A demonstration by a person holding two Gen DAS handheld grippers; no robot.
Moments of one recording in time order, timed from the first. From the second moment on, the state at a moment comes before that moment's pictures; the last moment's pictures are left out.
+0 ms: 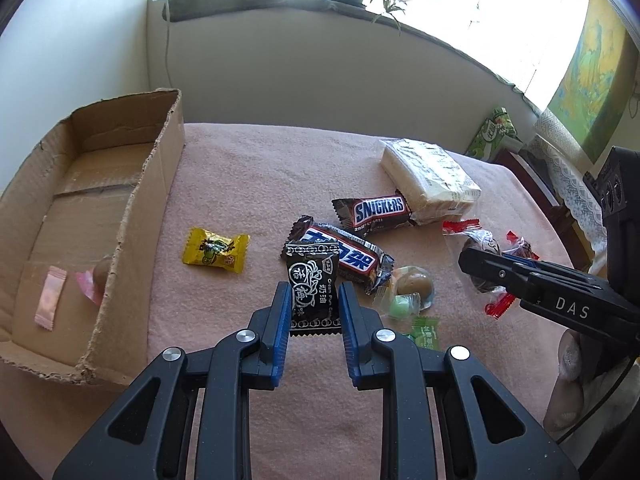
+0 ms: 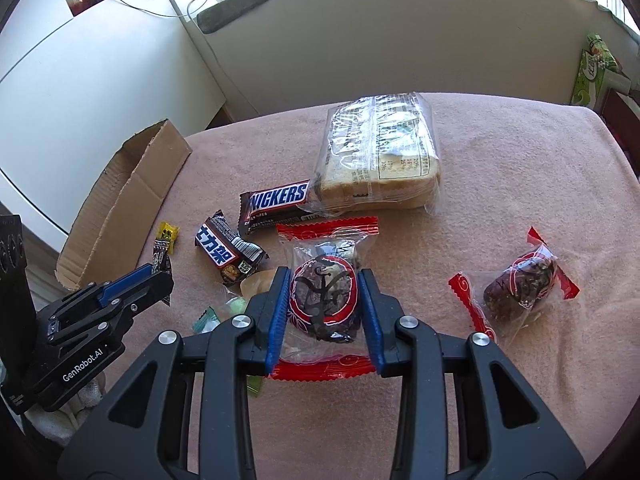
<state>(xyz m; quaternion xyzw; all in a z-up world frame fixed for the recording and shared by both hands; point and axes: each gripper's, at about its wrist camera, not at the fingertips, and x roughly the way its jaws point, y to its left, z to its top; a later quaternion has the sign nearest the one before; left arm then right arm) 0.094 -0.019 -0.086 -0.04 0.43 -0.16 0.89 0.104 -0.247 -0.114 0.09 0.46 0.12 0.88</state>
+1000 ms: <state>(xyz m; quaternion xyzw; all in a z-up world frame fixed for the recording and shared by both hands) 0.067 0.073 -0.042 -0.08 0.37 -0.09 0.92 0.100 -0.147 -0.055 0.05 0.40 0.20 0.89</state>
